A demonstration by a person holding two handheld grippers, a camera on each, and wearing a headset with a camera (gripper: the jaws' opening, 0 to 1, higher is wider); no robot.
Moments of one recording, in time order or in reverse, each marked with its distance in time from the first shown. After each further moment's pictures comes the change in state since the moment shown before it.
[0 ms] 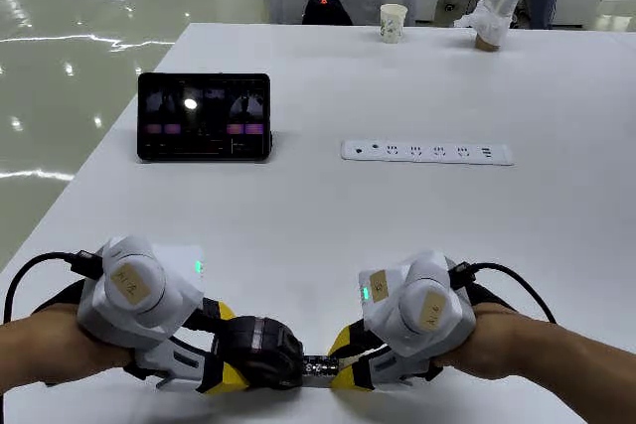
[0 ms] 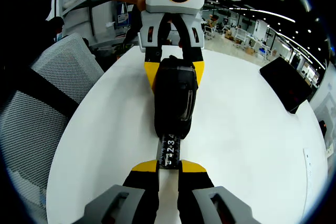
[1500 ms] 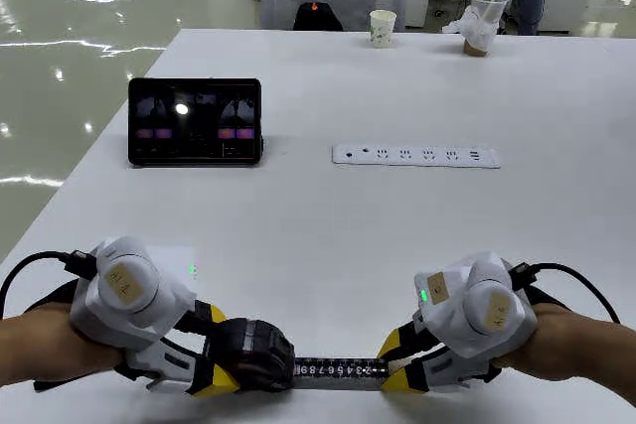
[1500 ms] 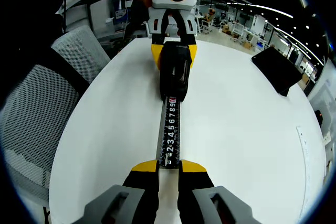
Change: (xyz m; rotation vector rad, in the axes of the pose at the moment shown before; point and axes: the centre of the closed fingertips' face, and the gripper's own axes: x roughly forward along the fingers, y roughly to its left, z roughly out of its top) left arm 0.000 0.000 0.000 0.014 0.013 -0.011; right arm -0.043 0.008 -0.050 0.022 0.047 -0.015
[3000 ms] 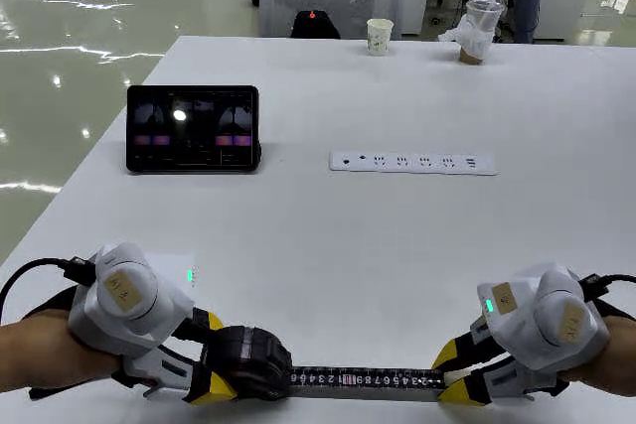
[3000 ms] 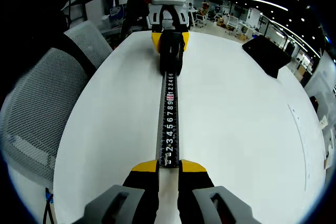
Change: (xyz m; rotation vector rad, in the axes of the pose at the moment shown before) left arm 0.000 0.000 0.000 0.000 0.004 -0.001; right arm -0.039 0.007 -0.050 0.047 0.047 -0.021
